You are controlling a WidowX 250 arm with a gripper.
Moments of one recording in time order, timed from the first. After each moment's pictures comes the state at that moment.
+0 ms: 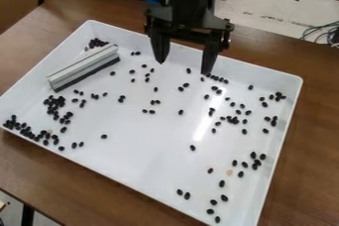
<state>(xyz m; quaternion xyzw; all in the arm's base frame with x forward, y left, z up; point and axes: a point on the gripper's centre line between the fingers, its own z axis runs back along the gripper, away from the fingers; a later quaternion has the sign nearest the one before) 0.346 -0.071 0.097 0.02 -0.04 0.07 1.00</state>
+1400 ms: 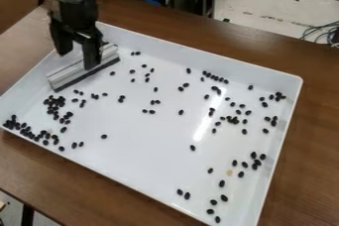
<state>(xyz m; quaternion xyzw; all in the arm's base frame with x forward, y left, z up) 0.345 0.118 0.035 0.05 0.03 -0.05 1.00</state>
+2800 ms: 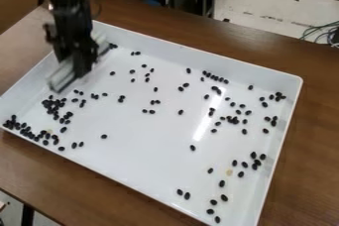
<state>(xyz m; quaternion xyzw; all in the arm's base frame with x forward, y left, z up) 0.340 0.102 0.027 0.04 0.01 -0.04 1.00</state>
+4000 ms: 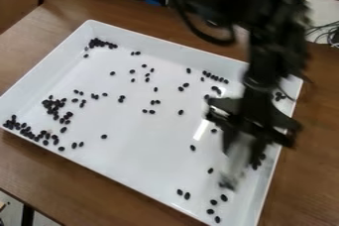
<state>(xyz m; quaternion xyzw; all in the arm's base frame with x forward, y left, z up) 0.285 -0.188 0.036 -0.02 0.05 -0.02 1.00</state>
